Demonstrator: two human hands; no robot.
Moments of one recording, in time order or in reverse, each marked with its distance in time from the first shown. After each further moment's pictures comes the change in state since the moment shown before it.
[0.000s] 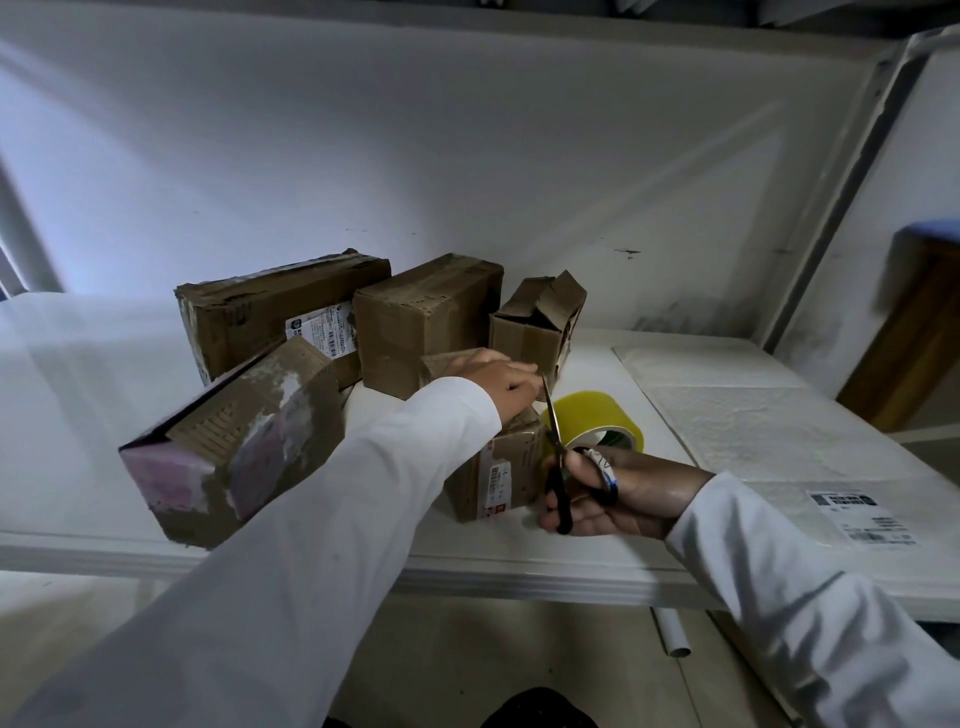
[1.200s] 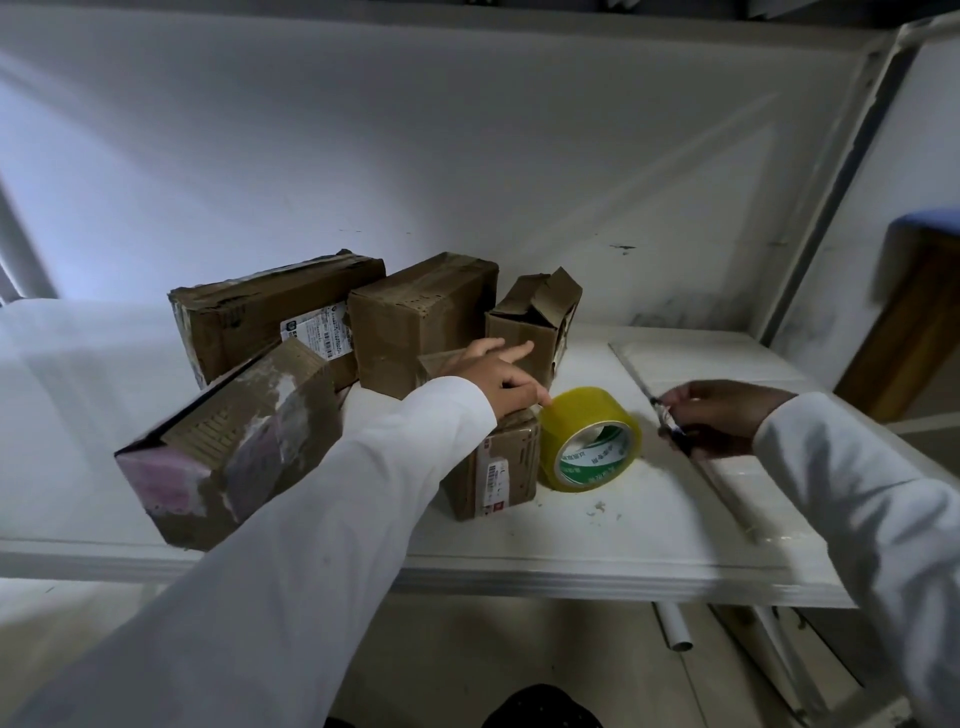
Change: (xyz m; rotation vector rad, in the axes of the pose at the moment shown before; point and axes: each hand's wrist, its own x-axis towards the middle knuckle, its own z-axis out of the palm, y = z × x) left_hand -0.015 0.008 -0.008 -0.152 0.000 0.105; right_hand -0.024 -0.045 -0.079 -0.375 0.528 0.203
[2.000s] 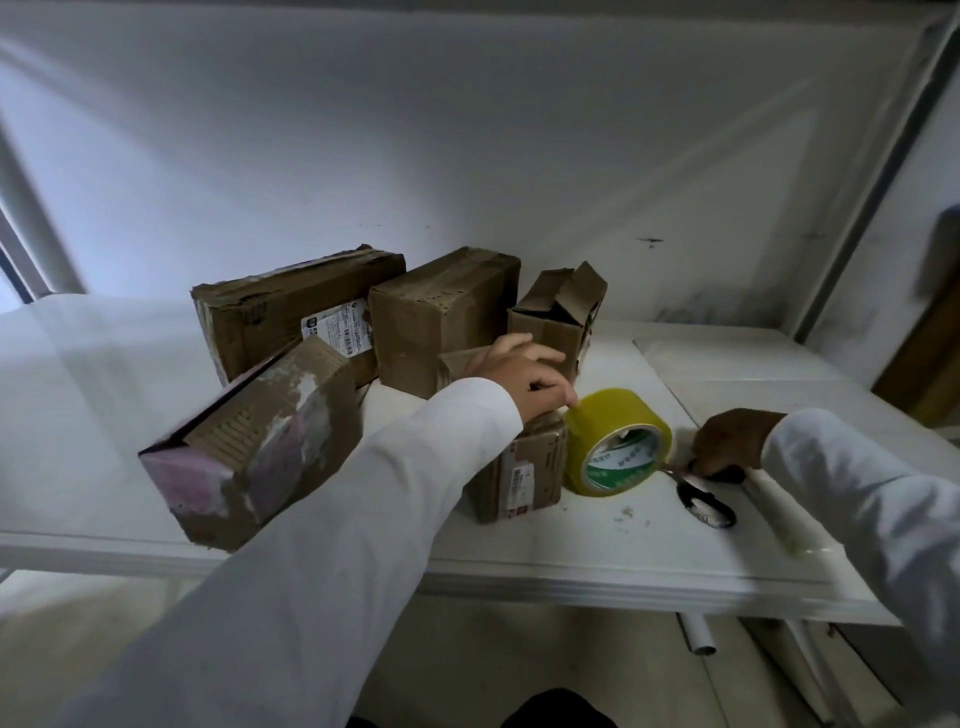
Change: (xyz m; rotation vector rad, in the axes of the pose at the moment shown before) left_hand 0.003 0.001 0.001 0.058 0.039 0.047; right_hand 0.033 0.009 0.004 -1.028 0.018 0.110
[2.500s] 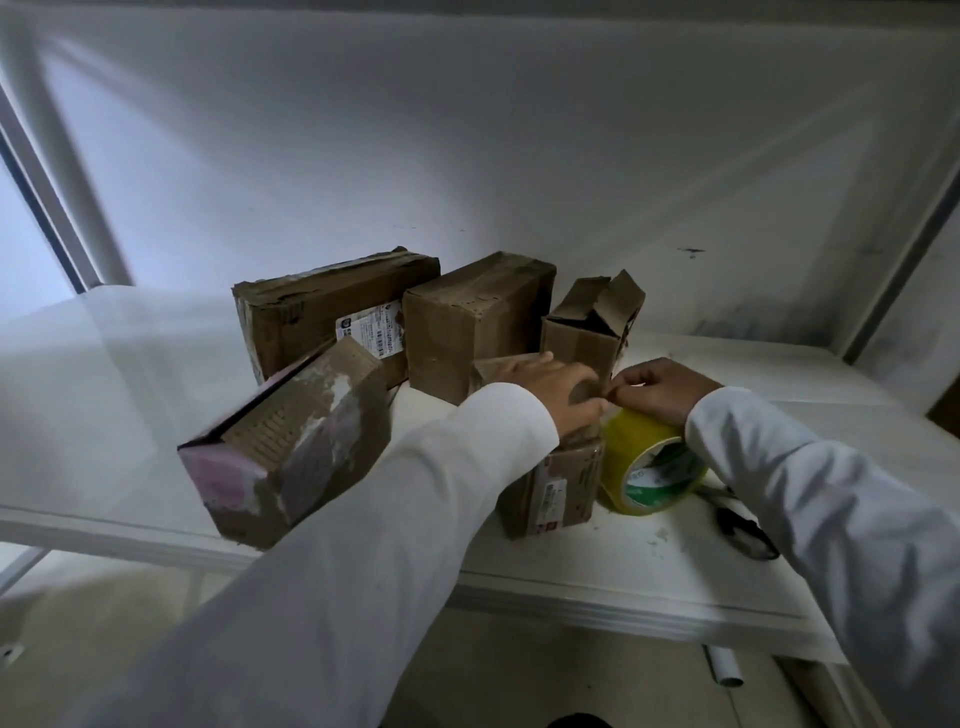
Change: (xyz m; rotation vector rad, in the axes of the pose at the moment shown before) left_hand 0.004 0.008 -0.006 0.218 -0.095 -0.126; right_hand 0.010 -0.087 -0.029 0.521 0.272 -0.429
